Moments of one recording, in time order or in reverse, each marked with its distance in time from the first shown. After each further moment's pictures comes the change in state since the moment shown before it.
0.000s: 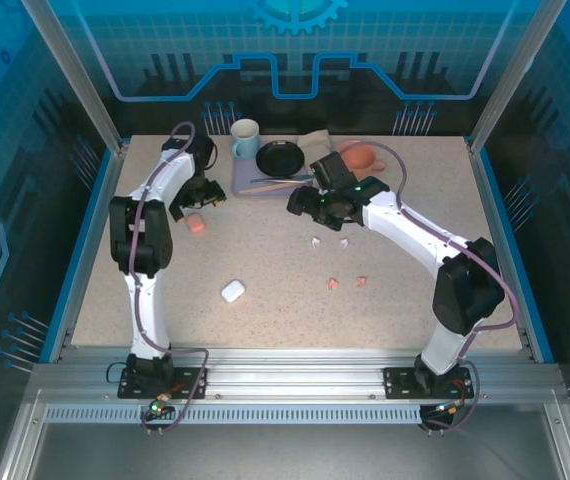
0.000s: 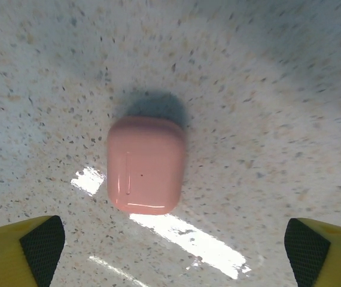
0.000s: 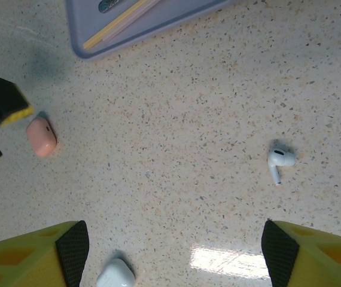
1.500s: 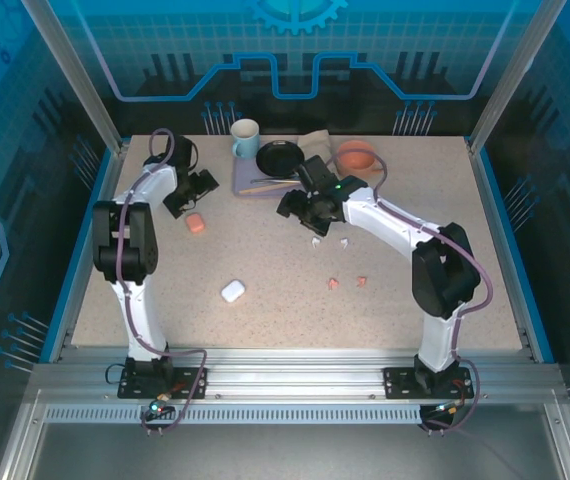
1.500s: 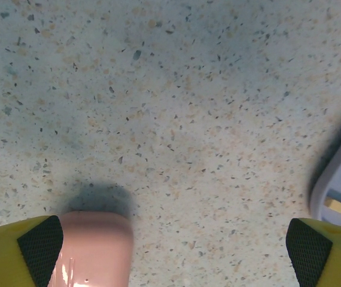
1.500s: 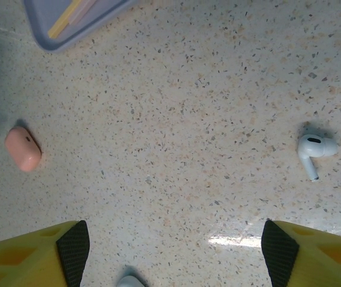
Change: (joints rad) left arm 0.093 -0.117 -0.264 0.473 0.156 -0.018; right arm 0.030 0.150 0.078 -0.004 -0.019 0.144
